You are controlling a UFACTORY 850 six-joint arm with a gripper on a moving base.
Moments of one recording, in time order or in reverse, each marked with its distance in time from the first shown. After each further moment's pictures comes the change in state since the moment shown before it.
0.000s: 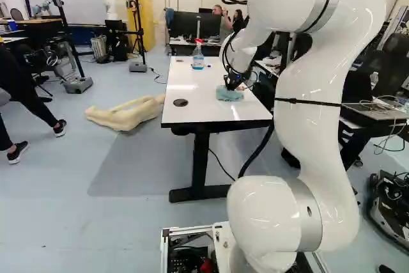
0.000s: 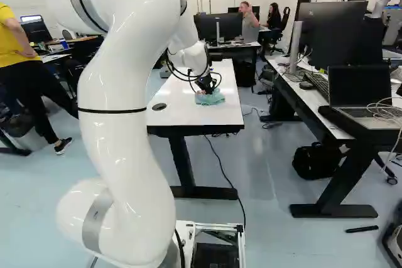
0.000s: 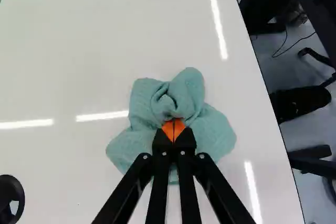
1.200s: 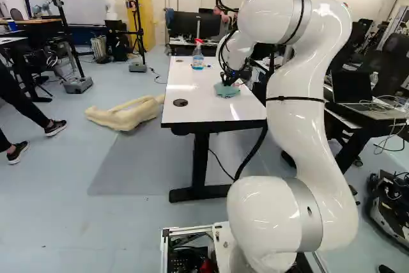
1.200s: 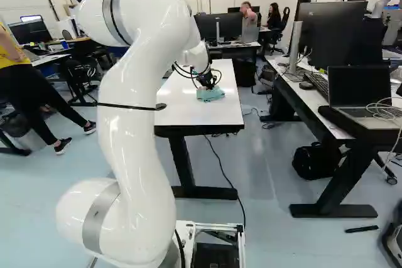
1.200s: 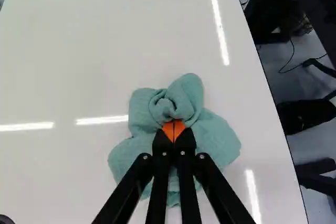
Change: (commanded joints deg) arm 1.3 -9.9 -13.4 0.0 -0.7 0.0
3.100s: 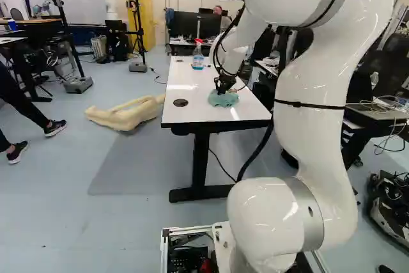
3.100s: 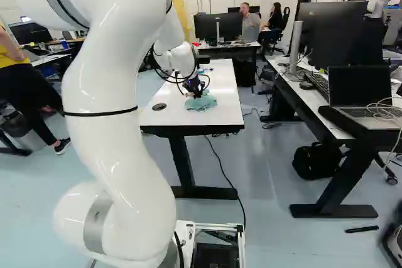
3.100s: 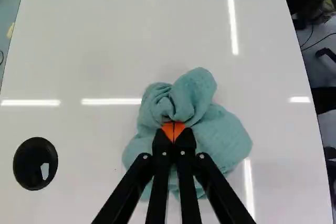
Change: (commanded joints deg) arm 3.4 14.8 19.8 0.0 0.0 0.0
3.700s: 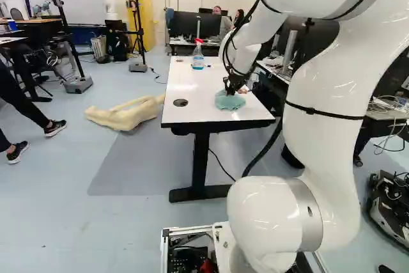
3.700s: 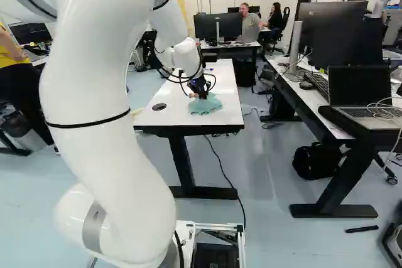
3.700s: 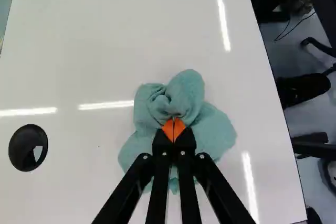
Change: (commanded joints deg) arm -3.5 7.0 5.3 0.0 0.0 0.0
